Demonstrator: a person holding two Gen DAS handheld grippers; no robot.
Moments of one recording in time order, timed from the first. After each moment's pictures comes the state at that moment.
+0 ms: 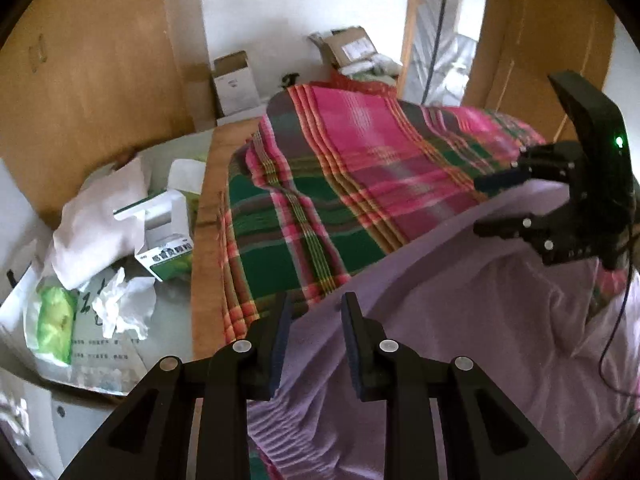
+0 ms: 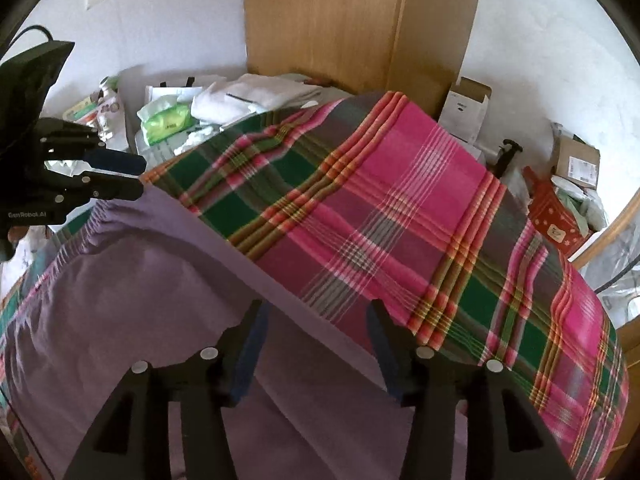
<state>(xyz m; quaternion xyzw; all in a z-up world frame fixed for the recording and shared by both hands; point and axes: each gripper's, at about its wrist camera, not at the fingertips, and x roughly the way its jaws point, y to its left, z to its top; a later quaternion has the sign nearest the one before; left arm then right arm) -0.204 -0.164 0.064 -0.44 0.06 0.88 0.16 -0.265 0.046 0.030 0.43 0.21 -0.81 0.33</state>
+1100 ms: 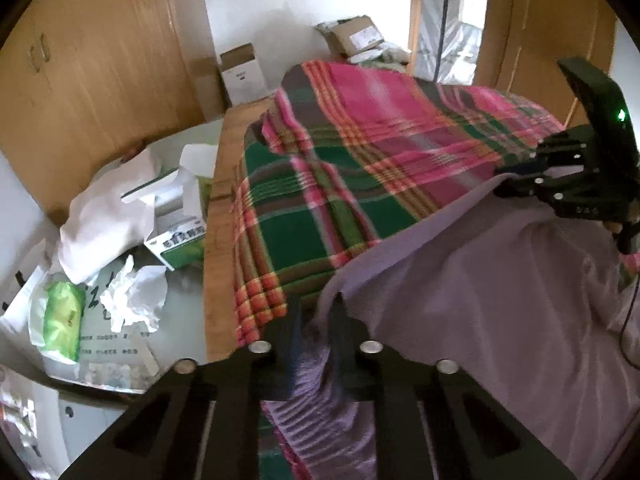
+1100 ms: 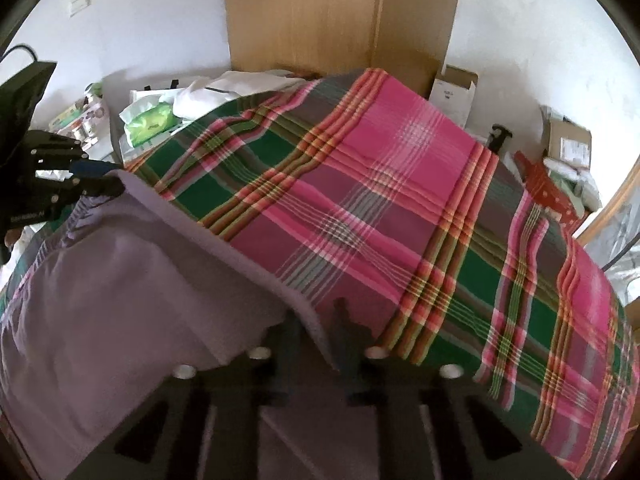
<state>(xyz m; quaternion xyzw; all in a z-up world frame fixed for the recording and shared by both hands) -0.199 -0.174 0.042 -0.44 0.09 0.89 0.13 -0.263 0.055 0.015 0.42 0.20 -0.83 0.30</state>
